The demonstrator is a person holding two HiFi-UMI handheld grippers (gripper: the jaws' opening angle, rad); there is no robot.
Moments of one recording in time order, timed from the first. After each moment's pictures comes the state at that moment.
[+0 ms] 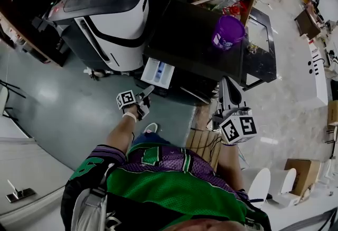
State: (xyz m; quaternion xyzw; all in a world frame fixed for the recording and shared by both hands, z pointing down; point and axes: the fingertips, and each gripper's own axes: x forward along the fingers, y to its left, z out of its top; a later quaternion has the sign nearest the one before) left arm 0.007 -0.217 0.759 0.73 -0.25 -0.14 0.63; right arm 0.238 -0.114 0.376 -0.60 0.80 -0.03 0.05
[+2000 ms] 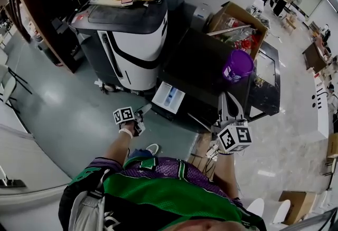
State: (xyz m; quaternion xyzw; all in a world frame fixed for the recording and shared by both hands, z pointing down) left arm -0.078 -0.230 0.723 0.75 -0.35 -0.11 0.55; right arm 0.204 -0.166 0.361 -0.58 0.81 -0.02 0.06
